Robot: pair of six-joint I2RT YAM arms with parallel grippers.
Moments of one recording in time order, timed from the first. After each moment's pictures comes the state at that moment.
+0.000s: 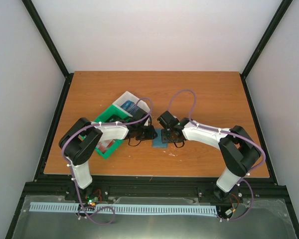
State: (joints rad) left arm -0.71 1.82 0.95 -0.09 0.25 -0.75; right arm 0.76 1.65 1.00 -0.57 0.12 0.62
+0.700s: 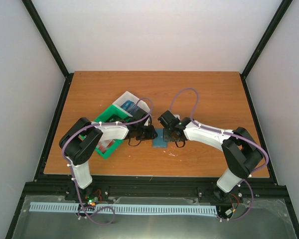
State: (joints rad) left arm -0.71 1.83 0.95 -0.09 0.25 -0.75; right arm 0.76 1.63 1.01 -0.61 0.21 0.67
